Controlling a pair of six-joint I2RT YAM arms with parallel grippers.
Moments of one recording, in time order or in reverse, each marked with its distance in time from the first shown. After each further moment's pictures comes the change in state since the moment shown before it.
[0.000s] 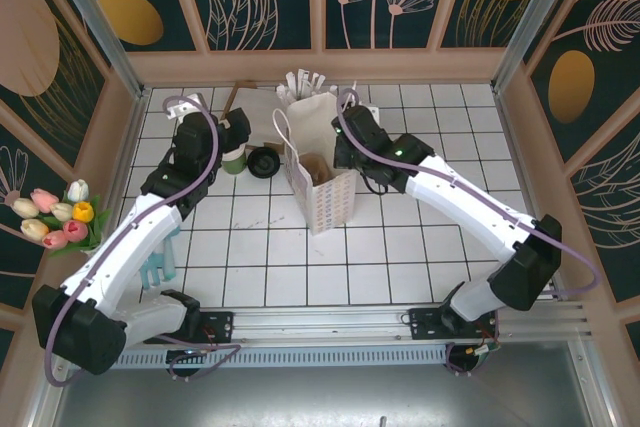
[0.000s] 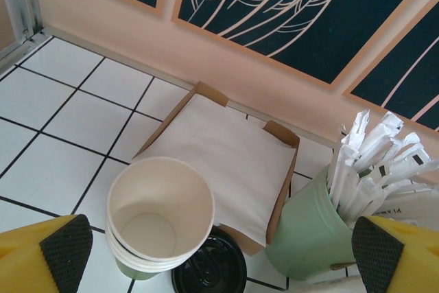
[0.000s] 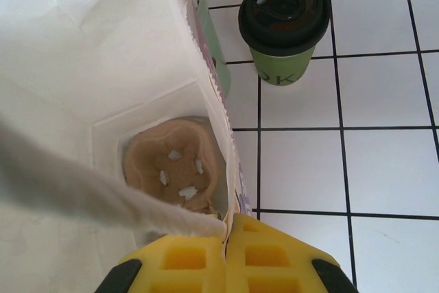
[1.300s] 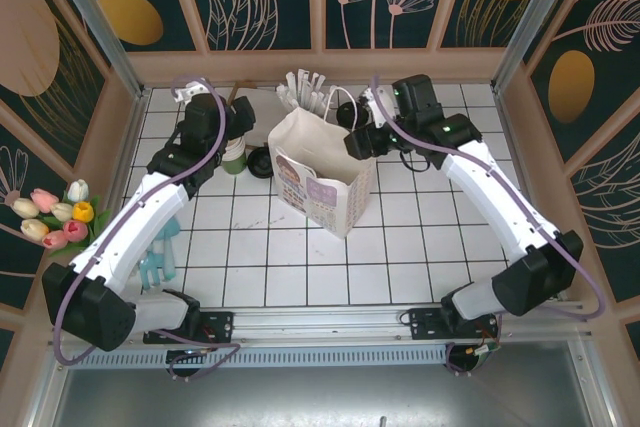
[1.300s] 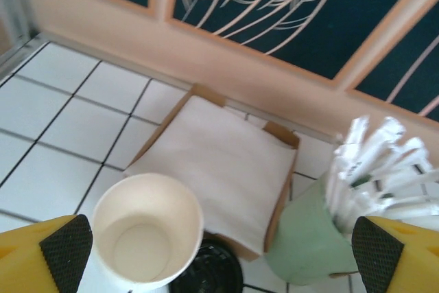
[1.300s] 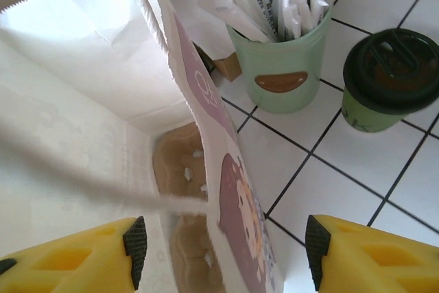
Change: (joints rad) left arm 0.000 0.133 0.169 -0.117 -0.021 -0.001; right arm -0.336 -0.044 0.021 0.003 -0.705 -0.680
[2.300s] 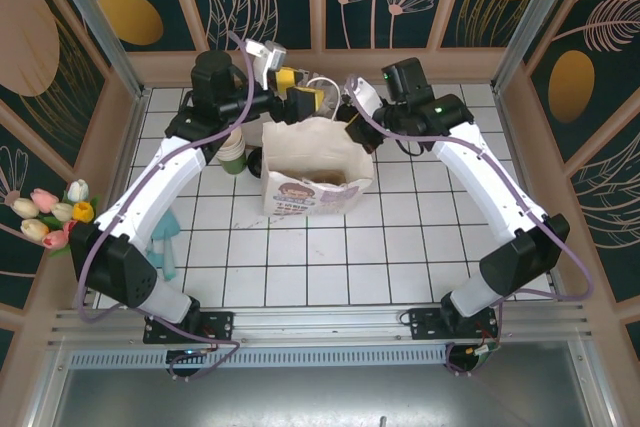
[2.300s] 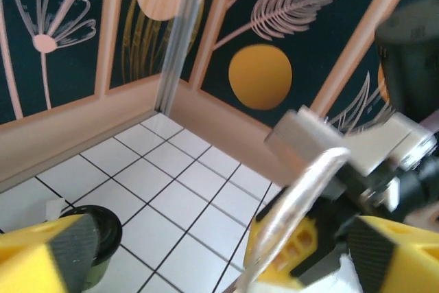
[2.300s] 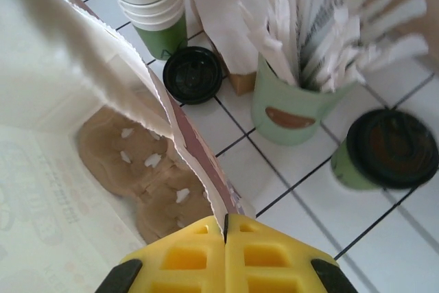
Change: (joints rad) left arm 0.000 0.227 0.283 0.324 1.148 0.314; right arm 0.023 0.108 0.203 -0.136 -0.021 -0.255
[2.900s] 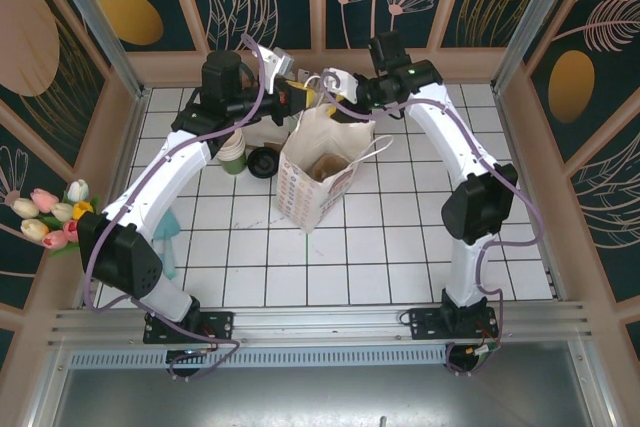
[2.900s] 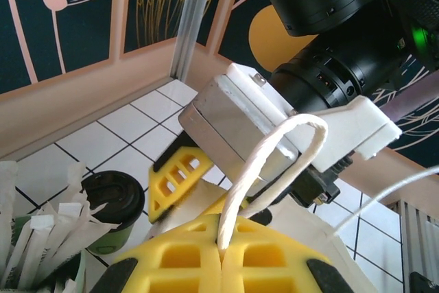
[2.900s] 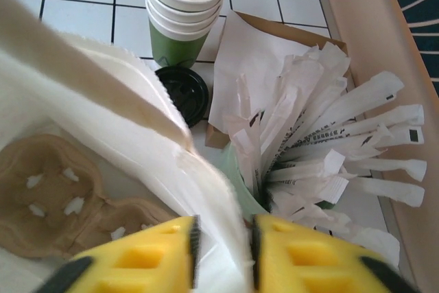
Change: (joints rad) left arm 0.000 0.071 0.038 -0.126 0.003 0.126; right arm -0.087 0.386 0.370 -0.058 -0.275 -0.704
